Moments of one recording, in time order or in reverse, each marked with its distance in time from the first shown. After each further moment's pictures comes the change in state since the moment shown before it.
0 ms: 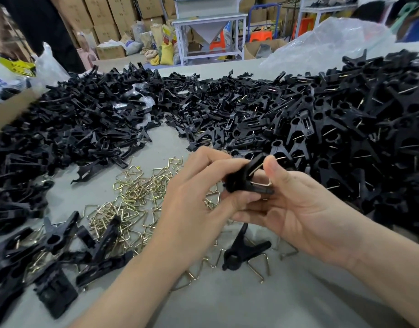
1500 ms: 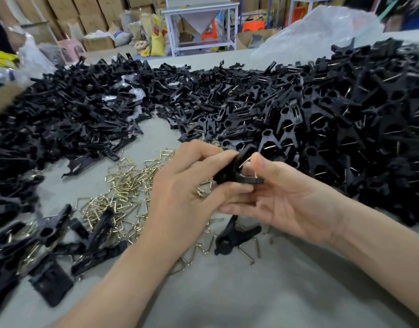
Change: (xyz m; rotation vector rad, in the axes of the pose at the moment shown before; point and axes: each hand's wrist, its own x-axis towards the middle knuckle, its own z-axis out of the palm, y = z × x) left_hand -0.002 -0.002 0.001 0.112 0.067 0.107; right_hand -0.001 -0.001 -0.005 0.041 -0.086 0.096
